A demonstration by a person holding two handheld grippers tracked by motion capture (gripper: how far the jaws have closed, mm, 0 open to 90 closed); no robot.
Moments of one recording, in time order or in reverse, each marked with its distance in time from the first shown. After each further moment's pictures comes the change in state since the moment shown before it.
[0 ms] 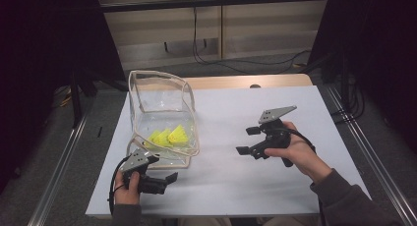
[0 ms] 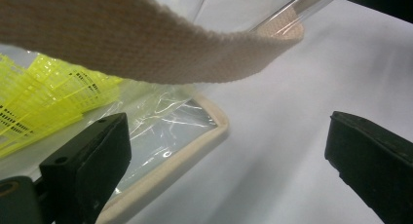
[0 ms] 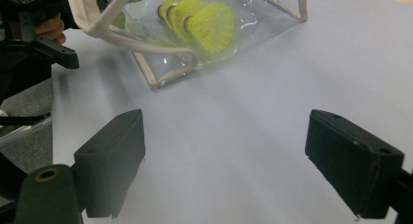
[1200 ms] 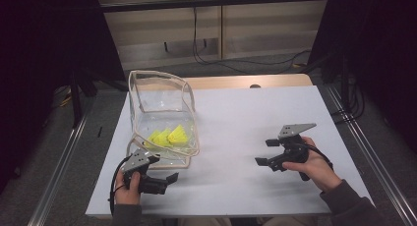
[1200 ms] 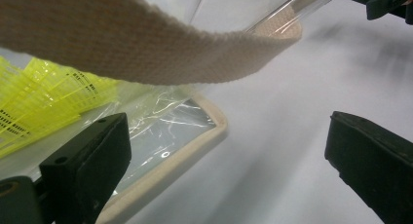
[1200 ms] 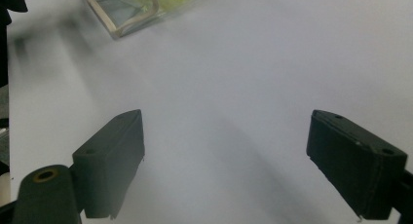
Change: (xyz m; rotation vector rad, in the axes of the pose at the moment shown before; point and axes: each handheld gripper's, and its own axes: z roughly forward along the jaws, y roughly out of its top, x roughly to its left) left arm -0.001 0.000 0.001 0.005 -0.002 0.005; right arm -0.017 -0.066 -0.020 0.014 -0.081 0.061
